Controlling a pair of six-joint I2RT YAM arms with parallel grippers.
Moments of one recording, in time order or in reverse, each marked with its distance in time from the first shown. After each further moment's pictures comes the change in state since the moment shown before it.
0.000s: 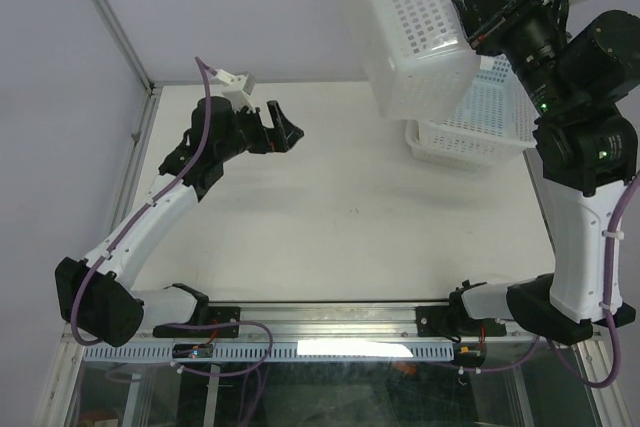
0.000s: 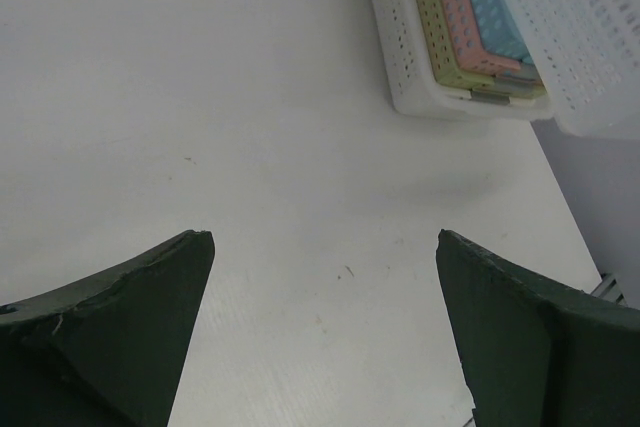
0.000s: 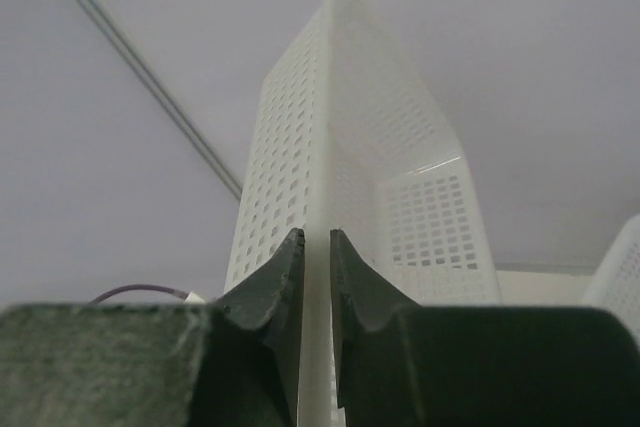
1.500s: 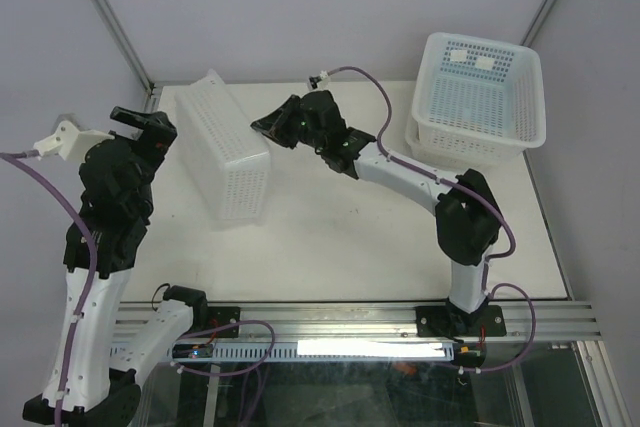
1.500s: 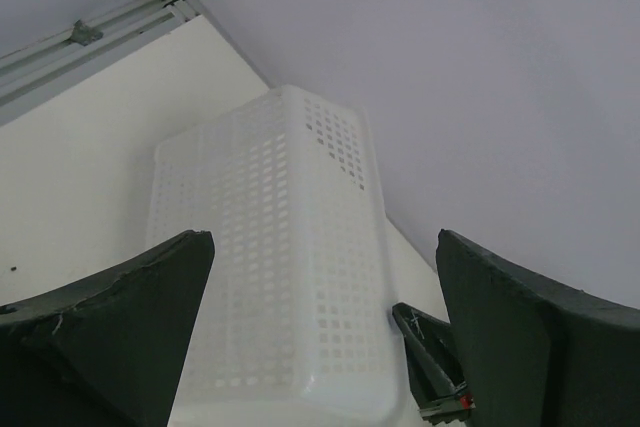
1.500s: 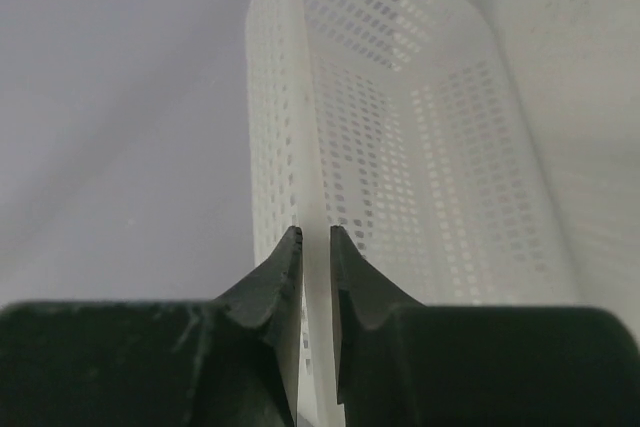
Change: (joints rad) left arm 0.240 -0.511 0.089 -0.455 -0.806 -0.424; right arm 0.505 0.567 -0.585 0.669 -0.054 0.711
